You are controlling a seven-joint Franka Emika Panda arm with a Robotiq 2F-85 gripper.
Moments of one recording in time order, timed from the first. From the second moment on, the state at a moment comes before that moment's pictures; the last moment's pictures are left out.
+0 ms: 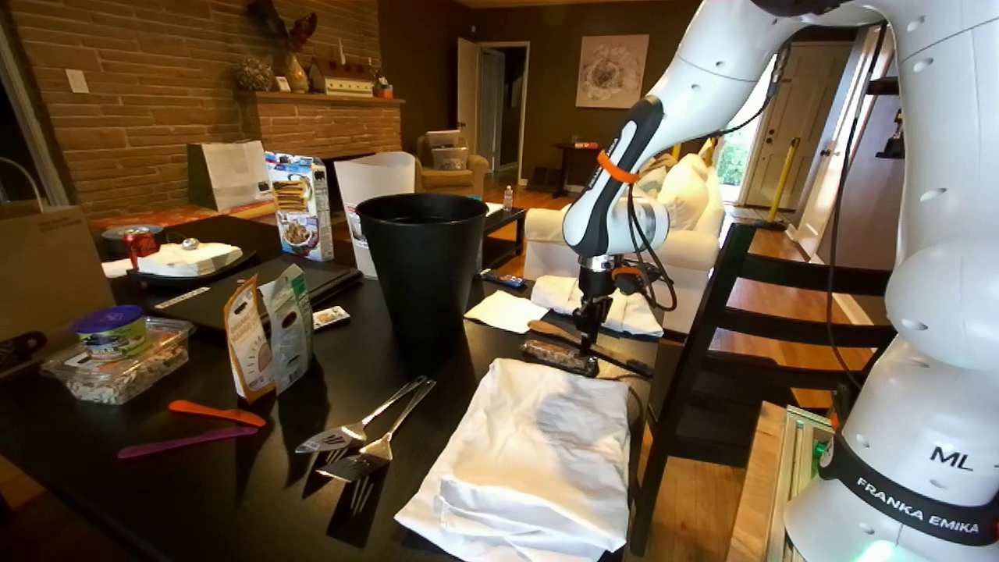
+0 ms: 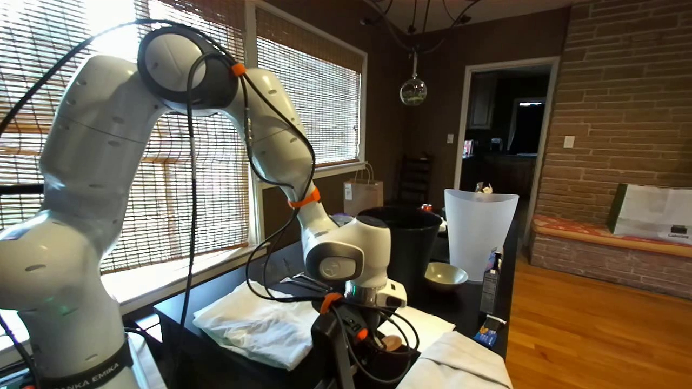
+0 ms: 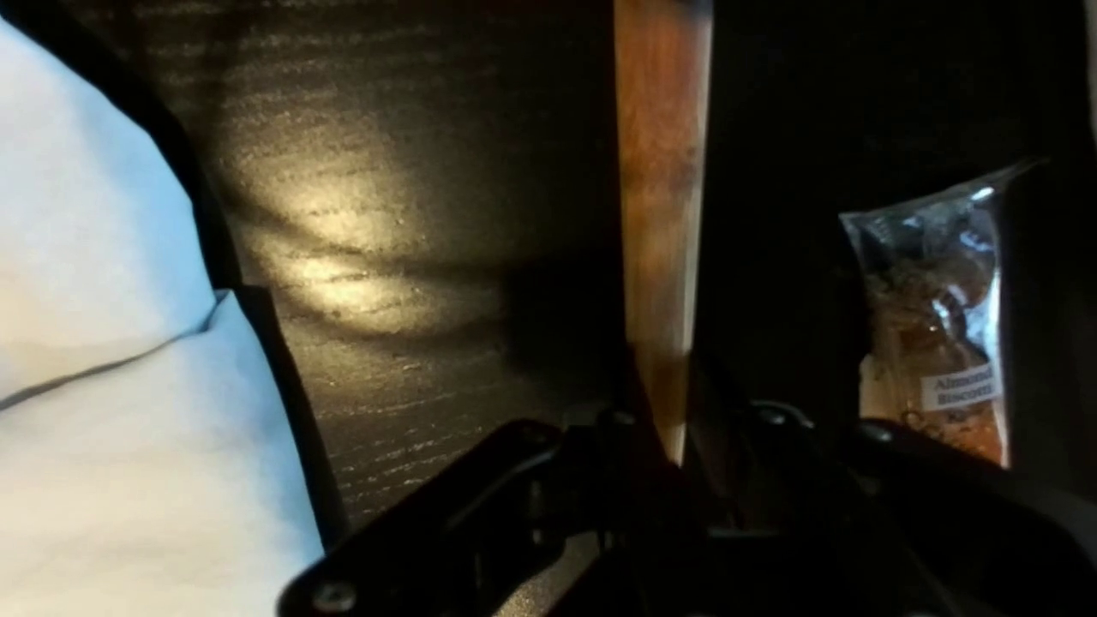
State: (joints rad) arm -0.42 0.41 -0.08 -2.33 0.11 2.70 -0.51
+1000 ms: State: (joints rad) arm -0.41 0.41 -0.08 -2.33 0.09 2.70 -0.51
